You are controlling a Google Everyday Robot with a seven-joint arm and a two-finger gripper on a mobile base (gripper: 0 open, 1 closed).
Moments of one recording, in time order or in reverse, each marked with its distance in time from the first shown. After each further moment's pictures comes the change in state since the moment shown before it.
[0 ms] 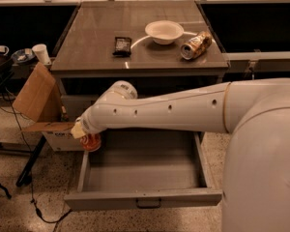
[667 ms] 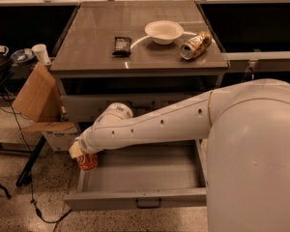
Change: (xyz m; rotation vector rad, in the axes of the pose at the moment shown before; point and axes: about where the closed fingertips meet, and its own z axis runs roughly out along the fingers) arm 0.058 0.033 0.046 -0.064 0.056 0.087
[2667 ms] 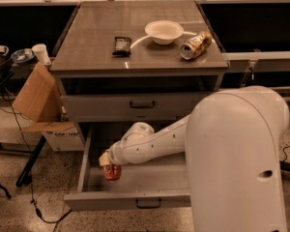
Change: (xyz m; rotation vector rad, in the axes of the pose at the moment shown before) arm 0.095 -0.103 0.050 0.082 0.055 0.296
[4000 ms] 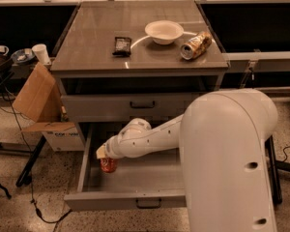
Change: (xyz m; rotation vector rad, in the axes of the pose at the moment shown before) arm -0.032 0.008 0.017 -0.040 -0.045 0.039
